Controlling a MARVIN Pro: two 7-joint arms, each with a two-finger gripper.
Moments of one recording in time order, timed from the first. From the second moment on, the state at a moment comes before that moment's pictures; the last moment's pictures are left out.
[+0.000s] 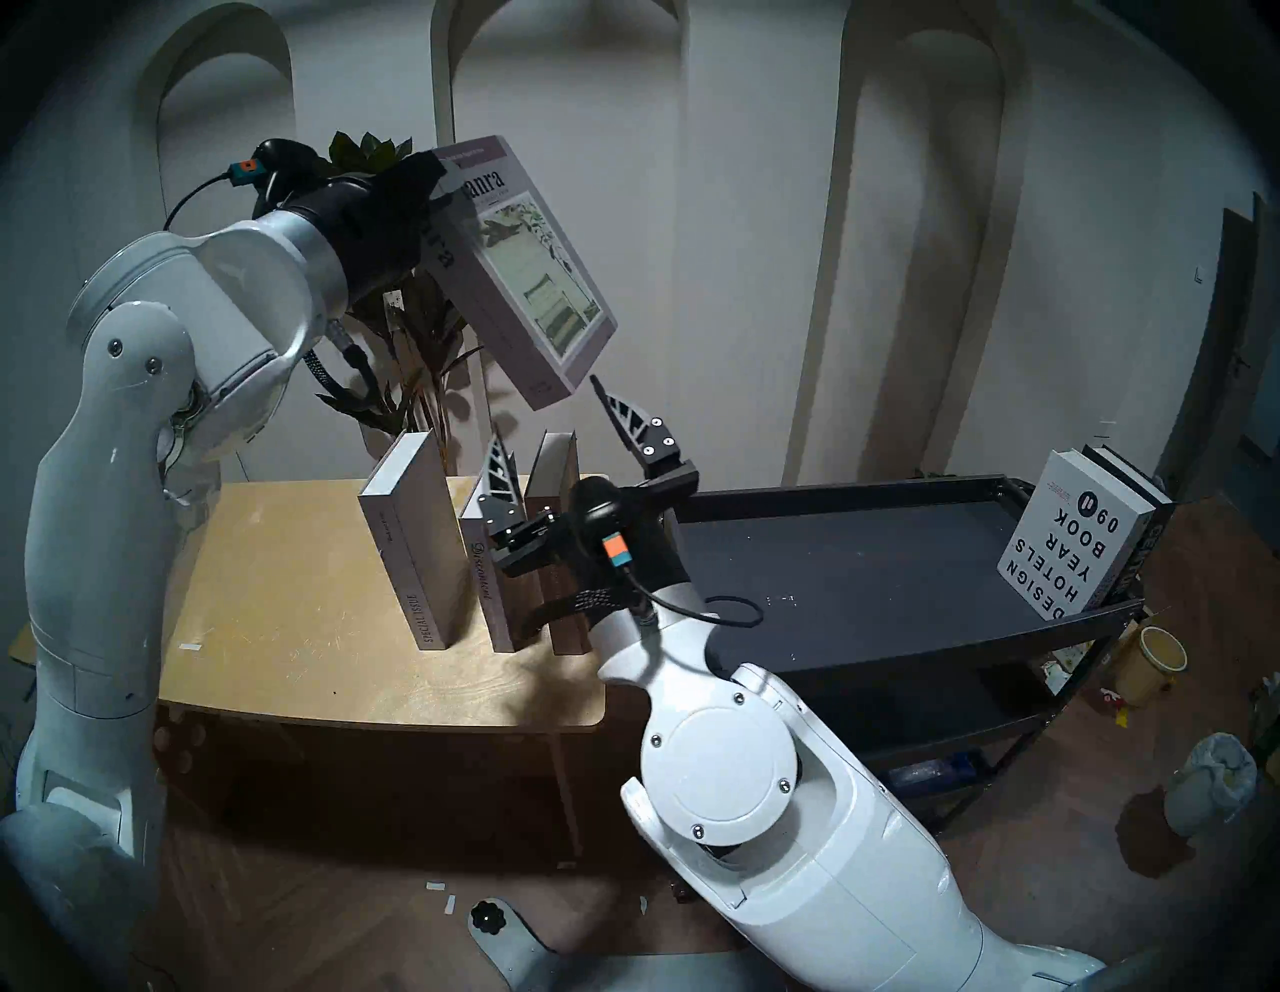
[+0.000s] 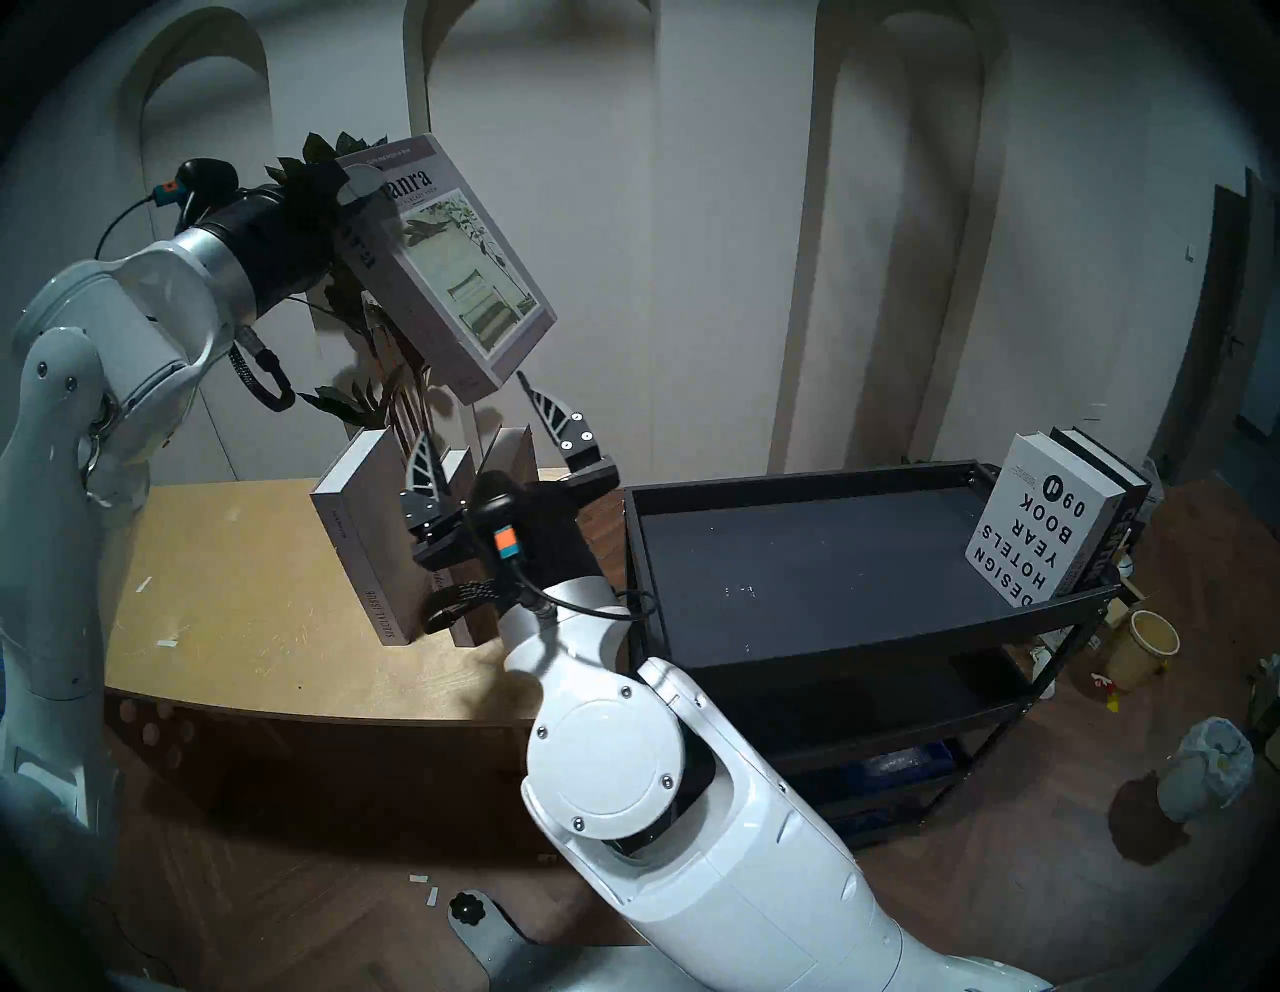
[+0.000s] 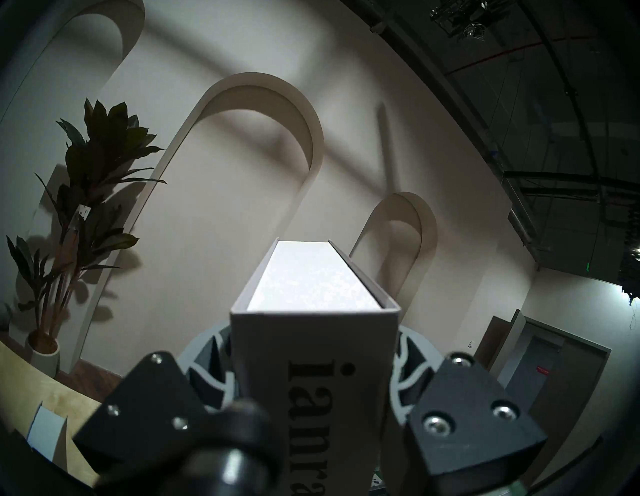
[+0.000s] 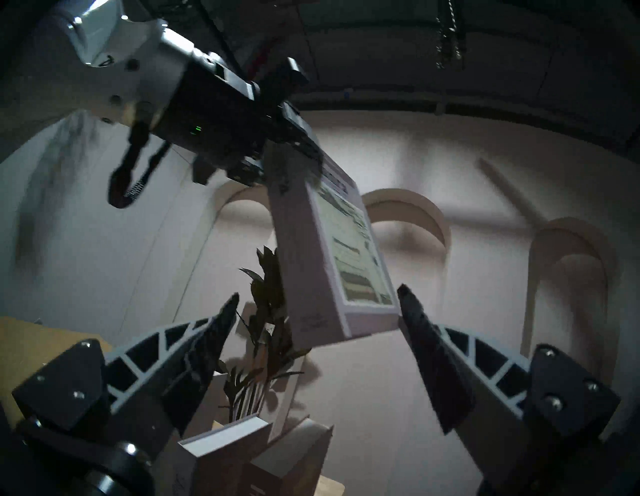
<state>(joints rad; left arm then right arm) 1.00 -0.86 -1.46 -2.20 -1.61 0.40 0.69 -1.44 -1.40 0.75 -2.06 -0.30 0.15 -0.30</state>
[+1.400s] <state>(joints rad) 0.82 -0.99 -1.39 -2.11 -1.65 0.33 1.14 -1.00 -1.69 0.77 -1.39 -0.81 0.15 -0.58</state>
